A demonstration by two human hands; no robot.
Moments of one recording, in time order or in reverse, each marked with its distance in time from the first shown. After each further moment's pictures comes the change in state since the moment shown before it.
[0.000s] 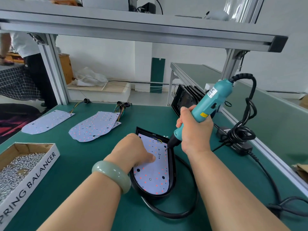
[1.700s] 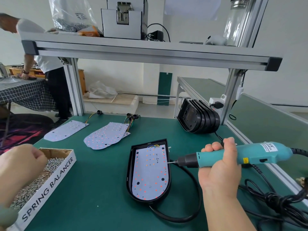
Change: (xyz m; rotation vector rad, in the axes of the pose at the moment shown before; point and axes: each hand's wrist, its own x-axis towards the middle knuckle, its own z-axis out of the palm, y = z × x) left_hand -0.025 -0.269 -0.067 -0.178 0.448 -0.307; right_hand -0.052 -0.033 -0.042 0.493 0.259 0.120
